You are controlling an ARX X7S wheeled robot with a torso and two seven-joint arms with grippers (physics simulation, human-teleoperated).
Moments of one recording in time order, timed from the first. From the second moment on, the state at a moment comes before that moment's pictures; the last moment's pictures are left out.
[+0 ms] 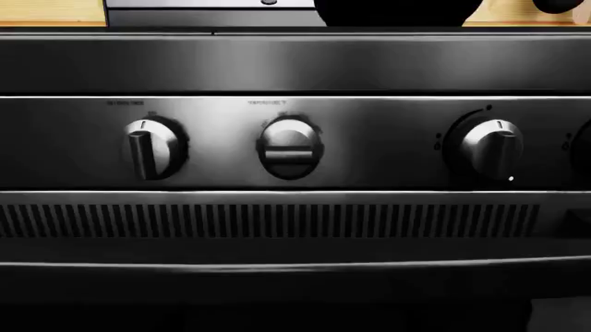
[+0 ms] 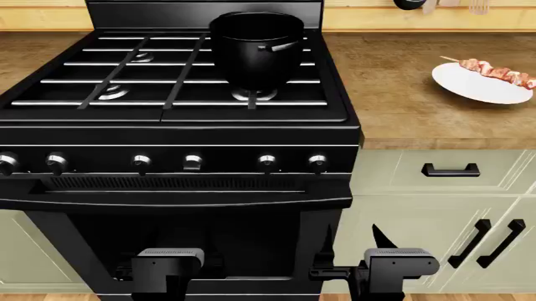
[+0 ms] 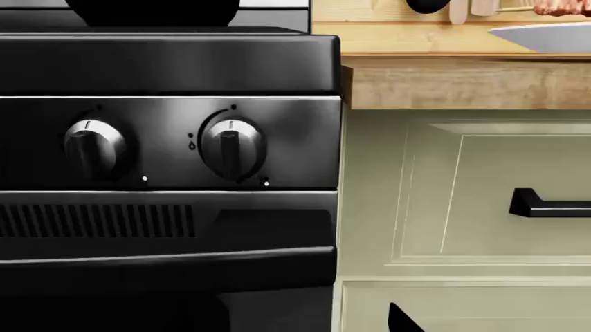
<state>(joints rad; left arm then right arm) 0.00 0.00 0.00 0.00 0.00 0.00 0.00 0.00 0.00 0.00 0.00 0.00 0.00 0.00</state>
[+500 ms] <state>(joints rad) 0.00 -0.05 0.06 -0.02 -0.06 -0.01 -0.03 0.01 0.04 -0.05 -0.01 0.05 0.01 0.08</state>
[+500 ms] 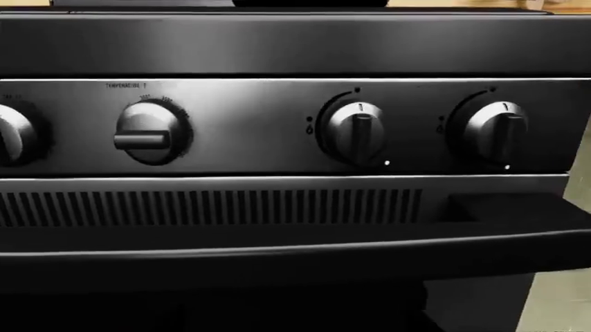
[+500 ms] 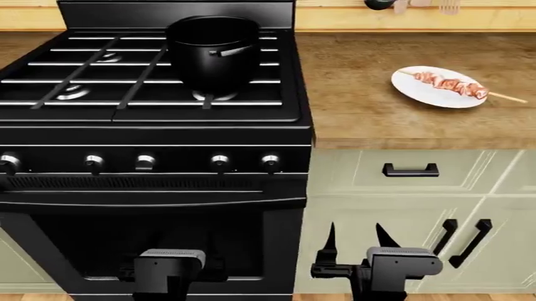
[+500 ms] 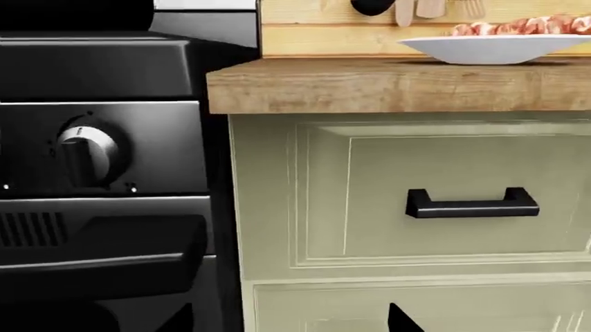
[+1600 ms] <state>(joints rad) -0.01 -0.13 0.14 0.05 -0.08 -0.09 -0.12 0.02 0.13 -0.13 -0.10 0.08 0.06 0.18</state>
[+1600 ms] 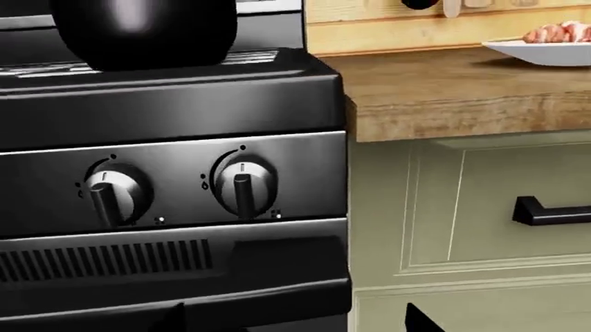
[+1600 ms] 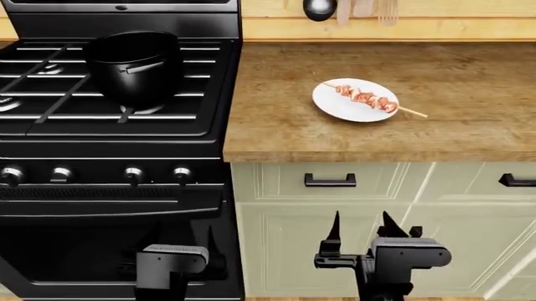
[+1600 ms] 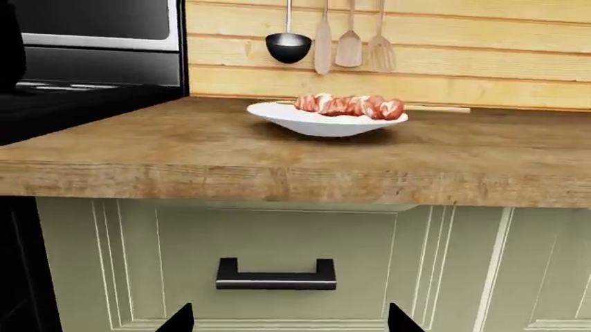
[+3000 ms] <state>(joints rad) -0.75 -0.31 -0.19 0.75 -0.98 -1.49 -0.31 1.18 0.65 -0.16 -0.51 1.92 1.39 1.22</state>
